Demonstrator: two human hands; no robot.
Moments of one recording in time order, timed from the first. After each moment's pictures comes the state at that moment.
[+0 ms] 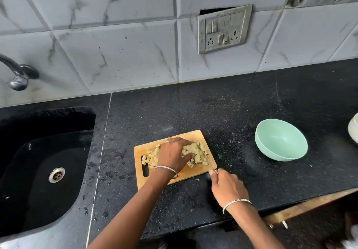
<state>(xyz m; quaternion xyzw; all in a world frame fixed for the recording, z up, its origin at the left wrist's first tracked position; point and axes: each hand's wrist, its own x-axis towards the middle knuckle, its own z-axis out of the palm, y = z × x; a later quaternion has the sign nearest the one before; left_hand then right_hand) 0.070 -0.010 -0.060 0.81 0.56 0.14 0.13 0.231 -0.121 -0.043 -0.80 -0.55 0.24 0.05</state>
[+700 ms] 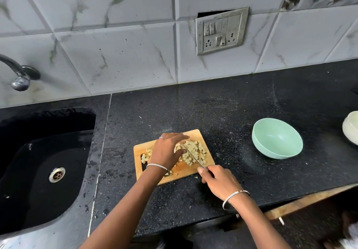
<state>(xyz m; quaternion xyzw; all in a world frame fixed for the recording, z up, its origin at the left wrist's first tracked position) 0.053 -0.014 -0.041 0.82 0.52 0.21 0.13 0.237 -0.115 -0.034 -0.72 -0.59 0.35 0.13</state>
